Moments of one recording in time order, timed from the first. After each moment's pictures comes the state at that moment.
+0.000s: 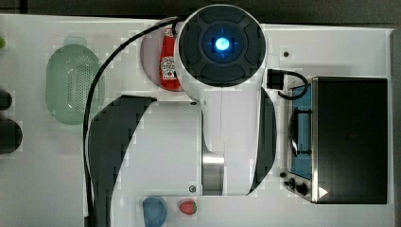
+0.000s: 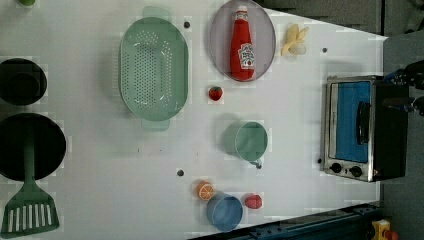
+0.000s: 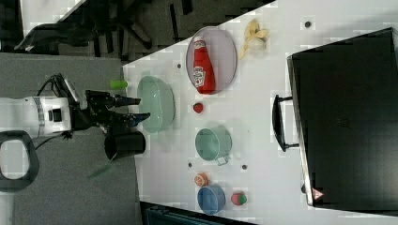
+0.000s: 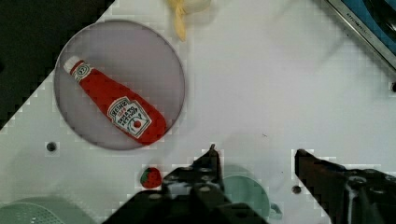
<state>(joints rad) 0.02 -0.03 -0.01 -1.80 -0.03 0.21 0.06</state>
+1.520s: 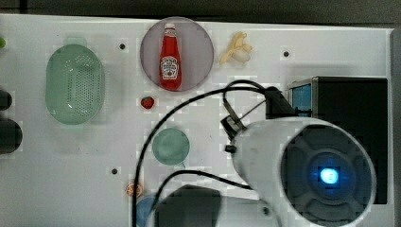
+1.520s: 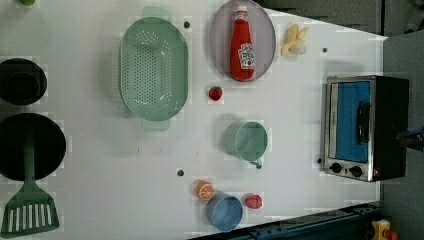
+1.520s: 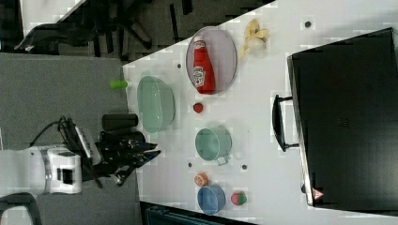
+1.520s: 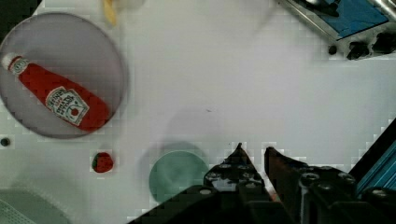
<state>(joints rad) -0.01 -0.30 -0.13 -2.03 -0.03 0.15 0.01</state>
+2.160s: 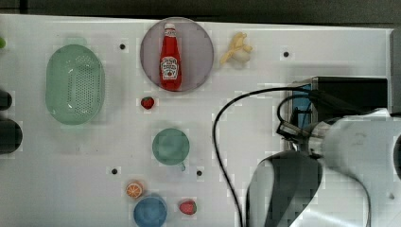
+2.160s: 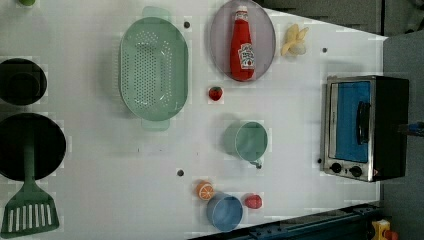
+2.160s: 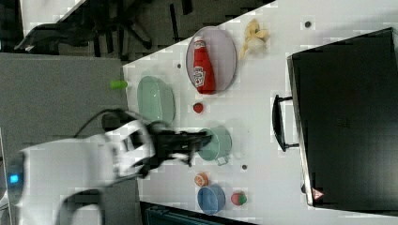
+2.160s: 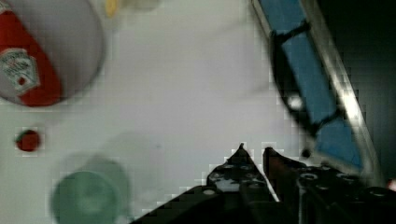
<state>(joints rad) -0.06 -0.17 -0.32 -2.08 -0.04 0.36 -0.75</state>
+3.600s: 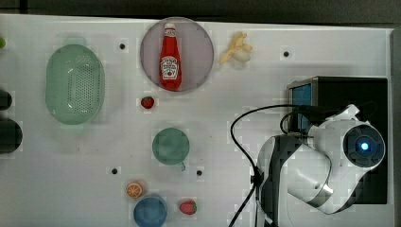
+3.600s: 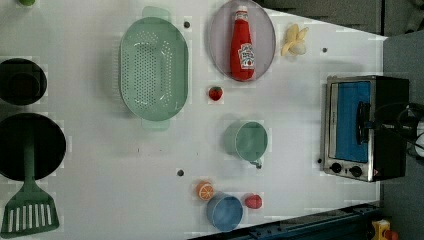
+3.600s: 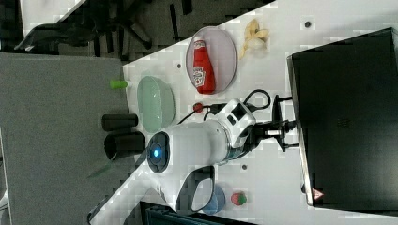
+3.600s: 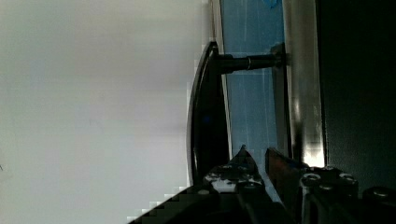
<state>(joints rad) -0.08 0.15 -0.44 -2.25 -0.05 0.90 -1.17</state>
